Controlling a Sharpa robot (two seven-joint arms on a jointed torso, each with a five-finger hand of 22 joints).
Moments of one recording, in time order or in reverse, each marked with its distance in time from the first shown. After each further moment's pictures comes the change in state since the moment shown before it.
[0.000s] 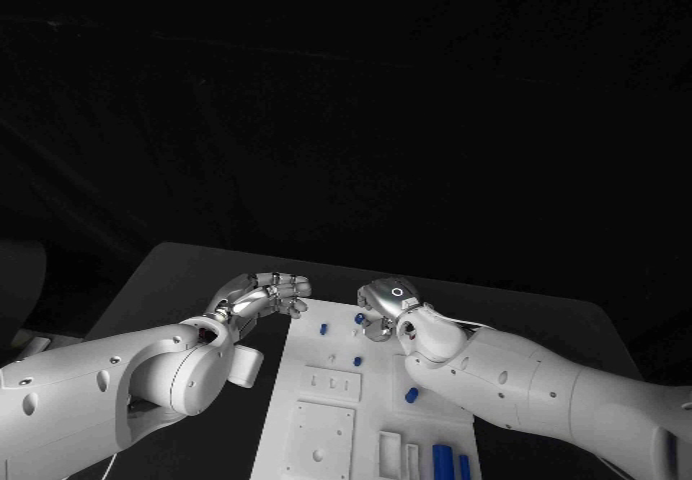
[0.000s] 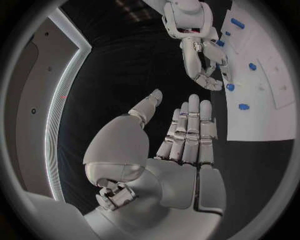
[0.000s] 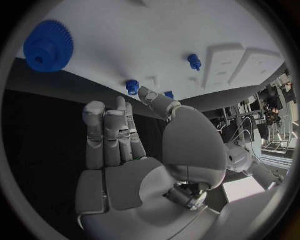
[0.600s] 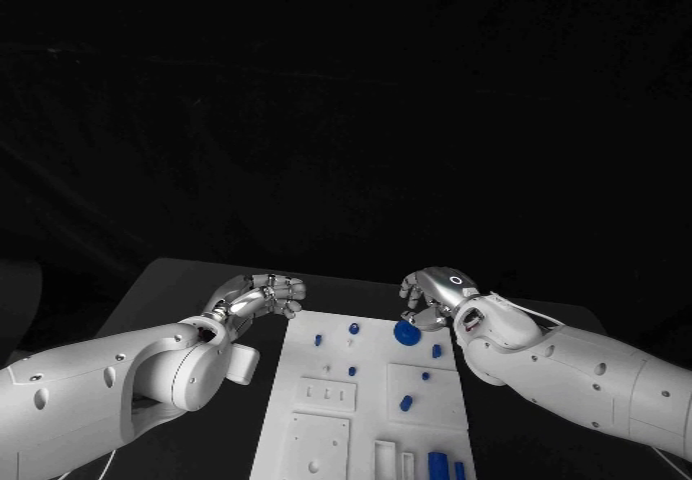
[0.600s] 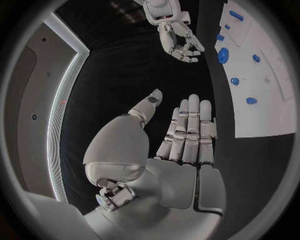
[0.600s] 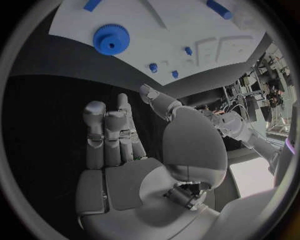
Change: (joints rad) left arm 0.001 0.001 -0.001 -0.058 -0.007 0.007 0.001; left_hand 0.000 0.000 0.000 0.000 0.000 0.022 0.003 0.000 -0.001 0.075 -0.007 0.020 0.010 0.000 0.000 -0.017 0.015 0.009 0.000 0.000 0.000 0.000; right arm 0.029 -0.273 0.073 0.227 0.164 0.022 0.116; right_hand -0.001 -0.001 -0.058 -0.023 0.000 -0.032 -0.003 -0.006 -0.002 0.148 -0.043 0.097 0.086 0.002 -0.046 0.012 -0.005 0.008 0.008 -0.004 0.003 0.000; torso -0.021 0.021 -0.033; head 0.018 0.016
